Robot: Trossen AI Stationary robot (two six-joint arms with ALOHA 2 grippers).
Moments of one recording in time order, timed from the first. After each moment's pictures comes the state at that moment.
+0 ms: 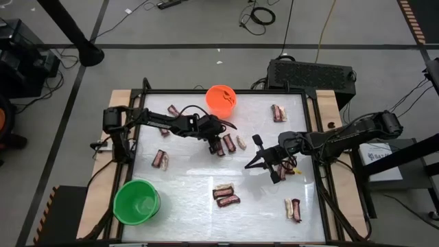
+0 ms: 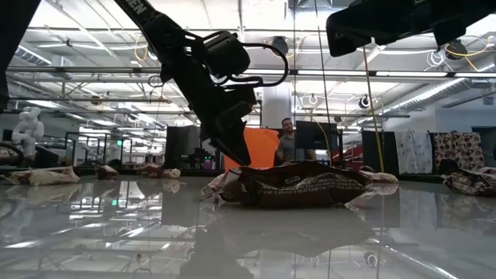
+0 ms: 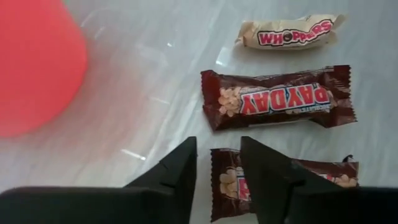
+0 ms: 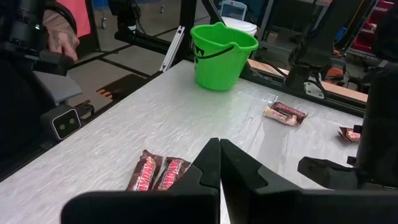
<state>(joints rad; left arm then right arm) 0.20 1.84 1.07 -0.14 -0.04 -0.15 0.14 1.15 0.56 0.33 -0.23 -0.20</state>
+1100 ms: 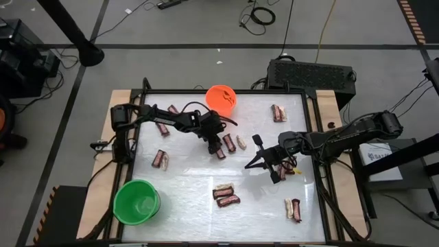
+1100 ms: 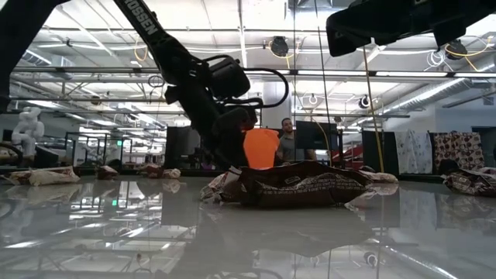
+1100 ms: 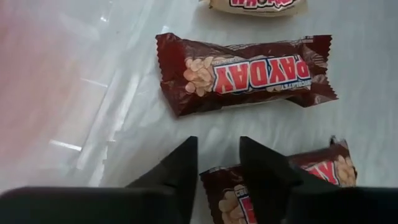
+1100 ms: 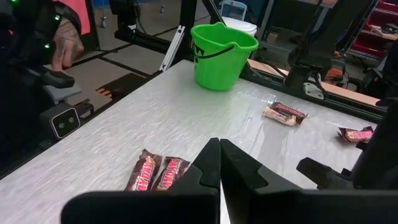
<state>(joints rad) 0.27 1.93 1.07 -0.11 0.29 -0.15 0.14 1.15 0.56 0.33 -0.23 -0.21</state>
